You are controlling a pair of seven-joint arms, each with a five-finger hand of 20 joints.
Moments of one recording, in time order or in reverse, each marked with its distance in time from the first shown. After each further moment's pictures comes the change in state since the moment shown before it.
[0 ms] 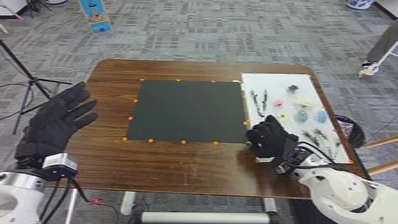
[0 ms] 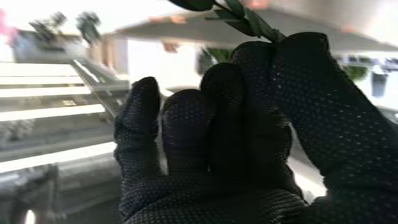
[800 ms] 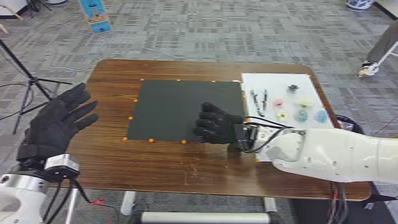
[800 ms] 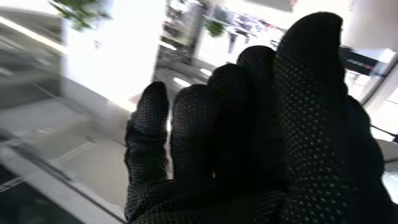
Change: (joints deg) left arm 0.3 -0.1 1.2 -0.2 -0.1 1.5 1.2; right arm 57.1 -26.0 -61.6 22.2 8.0 25.5 -9.3
